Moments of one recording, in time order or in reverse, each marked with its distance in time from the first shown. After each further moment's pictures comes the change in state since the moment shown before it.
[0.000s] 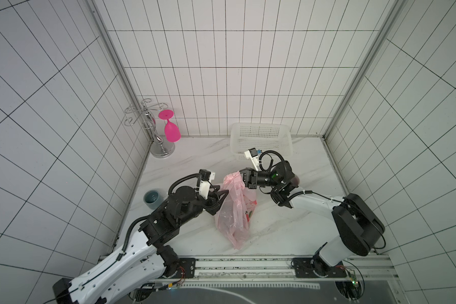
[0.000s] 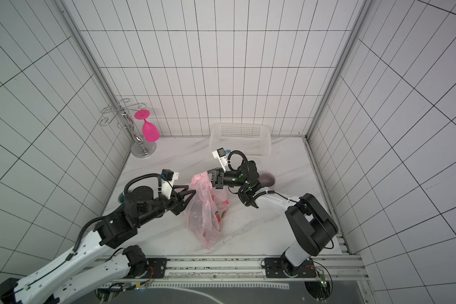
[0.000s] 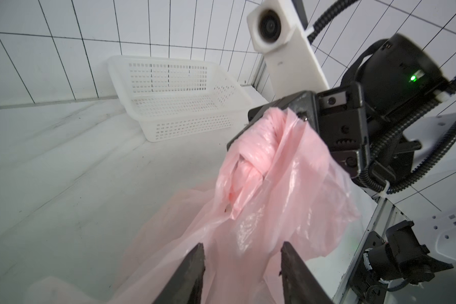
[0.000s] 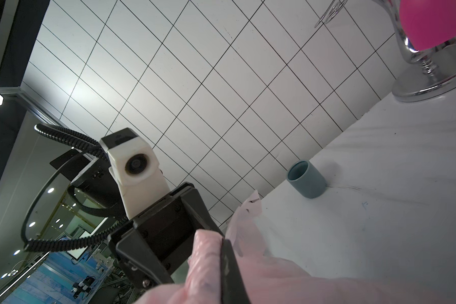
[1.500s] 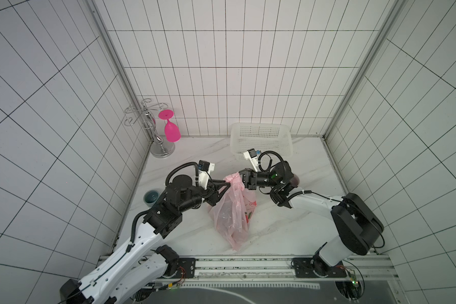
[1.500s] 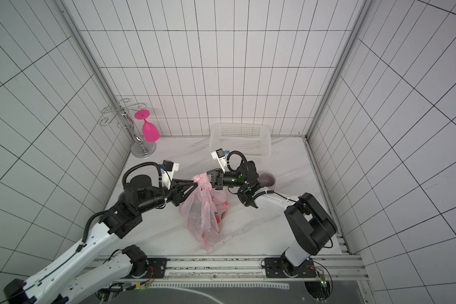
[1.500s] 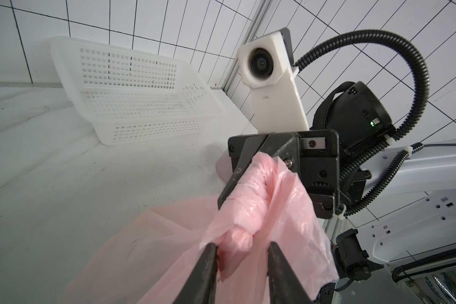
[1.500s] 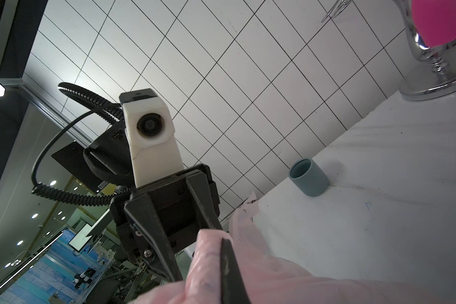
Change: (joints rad) left arm 0.191 0.121 0.001 0.150 0.349 -0.085; right arm 0.006 0.007 0.001 0.003 -0.015 -0.024
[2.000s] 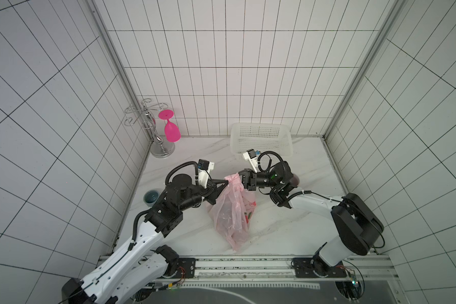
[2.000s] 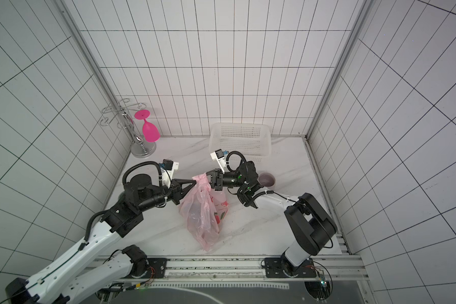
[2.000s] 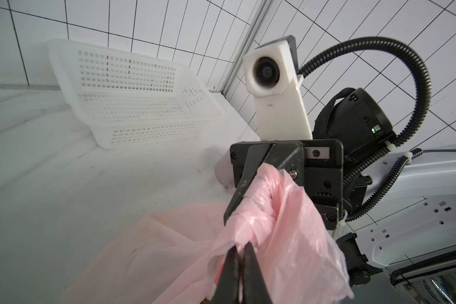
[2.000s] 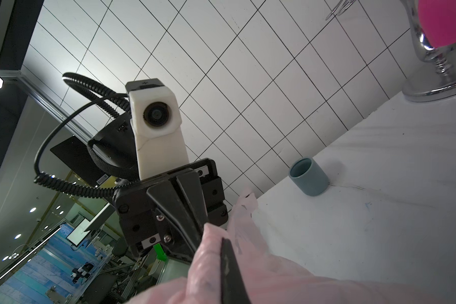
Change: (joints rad) left arm 0.016 0.014 -0.009 0.043 0.026 -0.014; right arm 0.006 0.000 0.001 -0.013 -0.012 -0.029
